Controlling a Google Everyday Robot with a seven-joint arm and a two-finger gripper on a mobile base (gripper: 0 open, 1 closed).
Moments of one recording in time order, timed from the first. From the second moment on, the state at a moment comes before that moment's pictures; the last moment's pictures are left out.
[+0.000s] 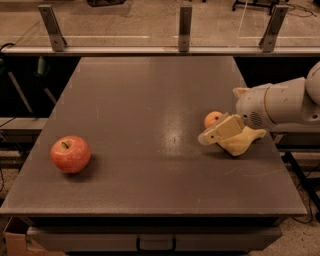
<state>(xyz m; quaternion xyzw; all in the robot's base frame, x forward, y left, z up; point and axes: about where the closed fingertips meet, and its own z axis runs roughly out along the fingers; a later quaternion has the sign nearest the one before) 0.553 -0.157 0.854 -0.42 0.80 0.14 0.41</state>
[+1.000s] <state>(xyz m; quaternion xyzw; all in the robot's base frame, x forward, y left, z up) 0.492 -0.264 0.994 -0.38 0.74 0.00 0.56</state>
